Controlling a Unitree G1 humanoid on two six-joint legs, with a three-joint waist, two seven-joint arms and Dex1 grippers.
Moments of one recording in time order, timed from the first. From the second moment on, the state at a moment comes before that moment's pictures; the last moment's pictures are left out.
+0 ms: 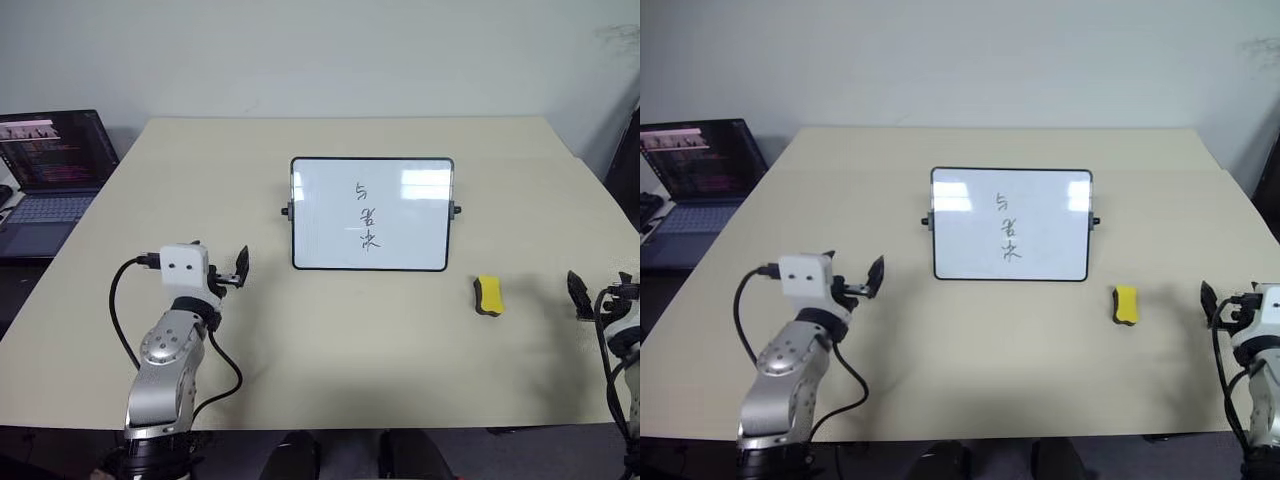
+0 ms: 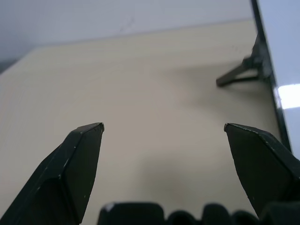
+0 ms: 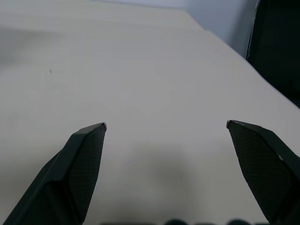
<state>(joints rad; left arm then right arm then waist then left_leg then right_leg) -0.06 0.29 0.20 -0.25 -0.15 0.34 -0.16 -0.03 -0.58 -0.50 0.22 0.34 0.08 0.38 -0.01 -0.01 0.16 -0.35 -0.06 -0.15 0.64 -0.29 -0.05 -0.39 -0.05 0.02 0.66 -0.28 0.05</state>
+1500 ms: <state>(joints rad) -0.55 0.75 -0.13 -0.12 -0.43 0.38 -1.24 -0.07 -0.40 -0.34 -0.44 0.53 0.92 0.00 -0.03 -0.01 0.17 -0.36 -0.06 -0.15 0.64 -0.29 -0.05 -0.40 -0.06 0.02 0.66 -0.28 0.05</state>
